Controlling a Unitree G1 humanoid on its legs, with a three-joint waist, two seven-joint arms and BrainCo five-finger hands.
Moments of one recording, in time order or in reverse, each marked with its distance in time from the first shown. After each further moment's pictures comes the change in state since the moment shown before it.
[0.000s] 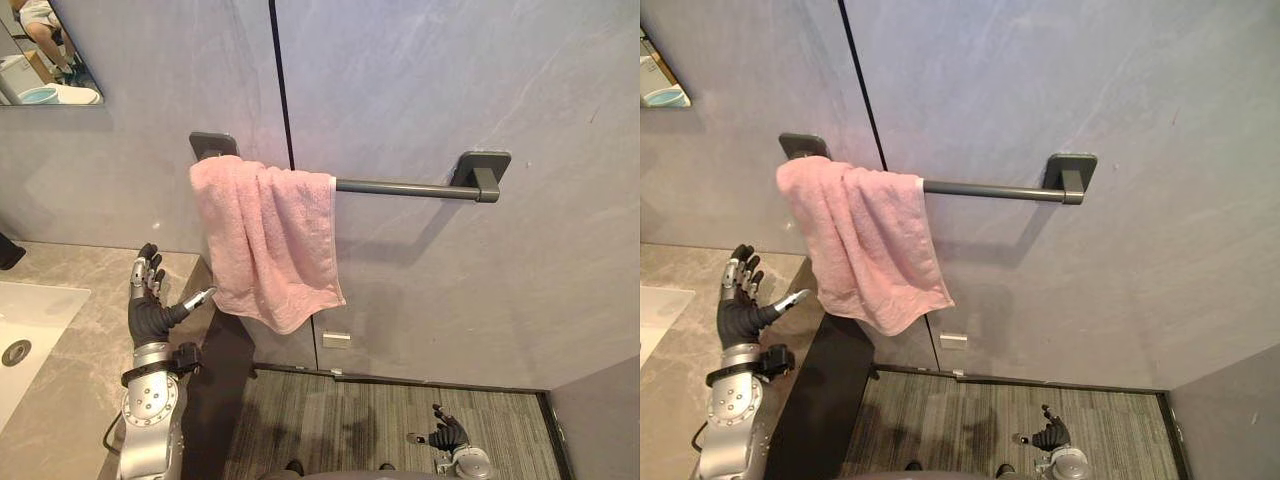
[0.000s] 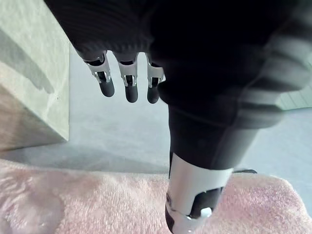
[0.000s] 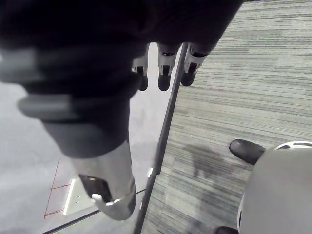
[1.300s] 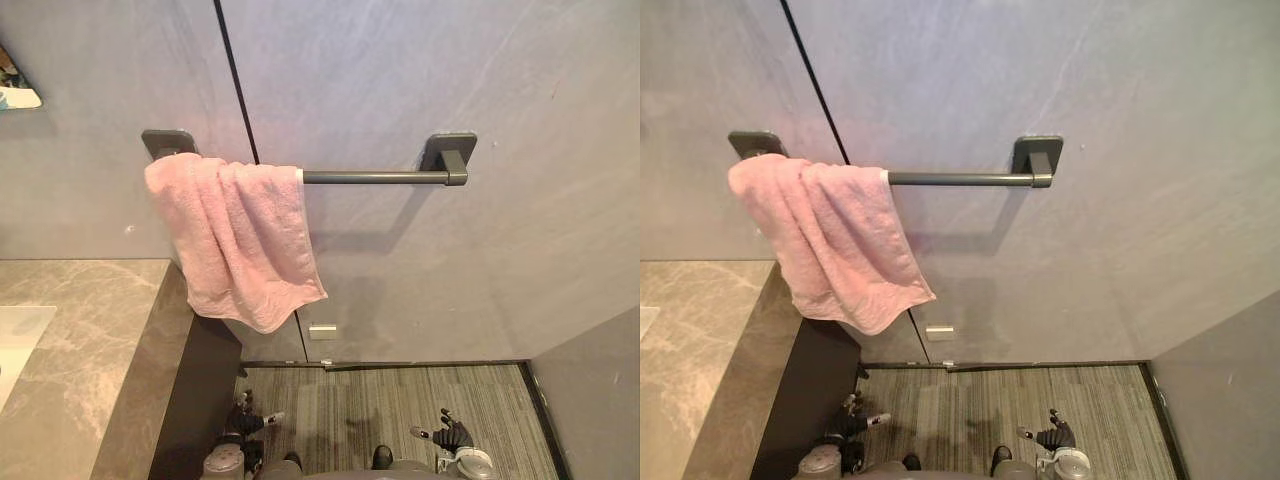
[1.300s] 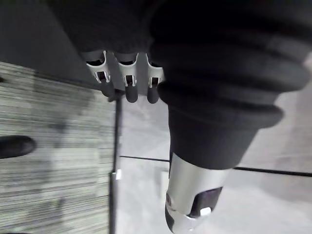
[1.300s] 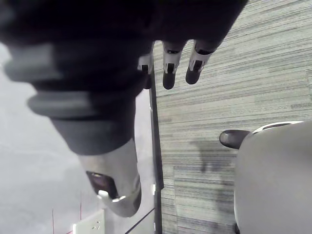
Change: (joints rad) left arm -0.054 -0.136 -0.199 0.841 0.076 0.095 -0.101; right arm -0.026 0.044 -0.125 0.059 0.096 -0.003 -0.008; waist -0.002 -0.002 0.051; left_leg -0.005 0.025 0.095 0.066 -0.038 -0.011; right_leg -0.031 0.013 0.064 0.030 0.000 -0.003
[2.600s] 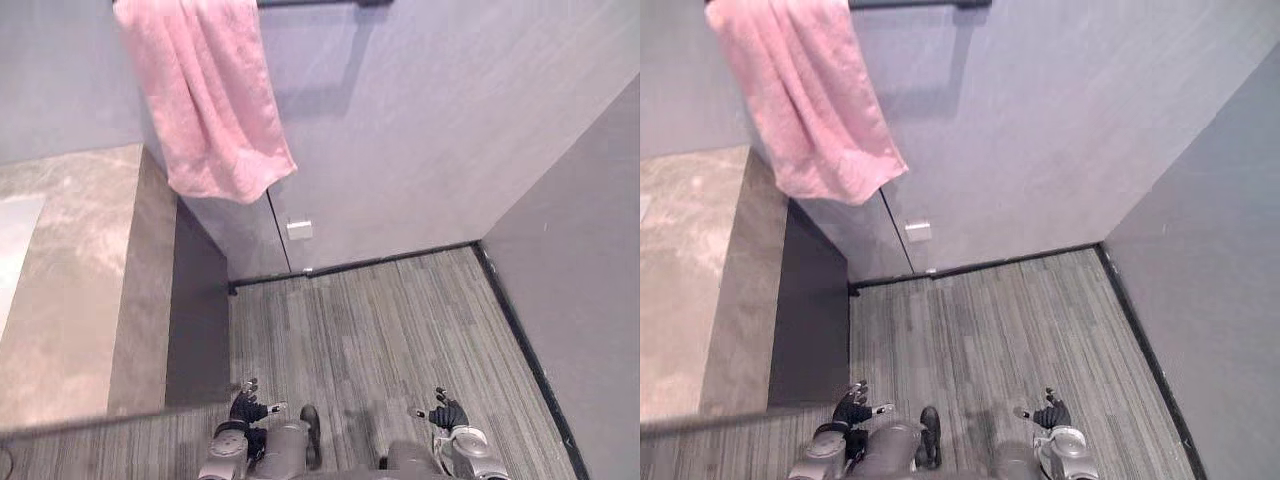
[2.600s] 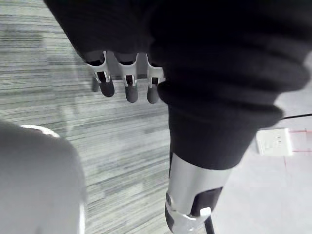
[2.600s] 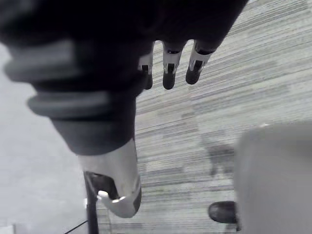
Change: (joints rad) left arm -0.119 0.020 -0.044 0.248 0.033 0.002 -0.007; right arm -0.076 0.015 0.003 0.013 -0.020 0.007 0.007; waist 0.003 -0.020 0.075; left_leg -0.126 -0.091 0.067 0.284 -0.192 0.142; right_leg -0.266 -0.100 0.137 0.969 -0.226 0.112
